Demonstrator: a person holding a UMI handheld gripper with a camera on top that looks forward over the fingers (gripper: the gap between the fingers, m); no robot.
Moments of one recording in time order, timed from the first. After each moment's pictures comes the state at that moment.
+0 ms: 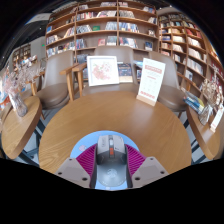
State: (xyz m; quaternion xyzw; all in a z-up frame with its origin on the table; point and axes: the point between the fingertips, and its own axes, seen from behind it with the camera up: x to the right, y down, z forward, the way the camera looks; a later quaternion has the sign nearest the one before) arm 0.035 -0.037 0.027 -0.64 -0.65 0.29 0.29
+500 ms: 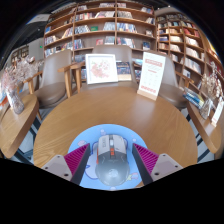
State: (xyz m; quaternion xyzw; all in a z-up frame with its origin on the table) arm 0.036 -0.045 -0.010 -0.64 -0.64 0.29 0.31
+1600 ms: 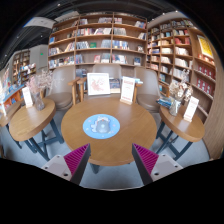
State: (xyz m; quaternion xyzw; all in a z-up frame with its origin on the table) arm 0.295 -0.015 0.128 -0.63 -0.62 0.31 0.36
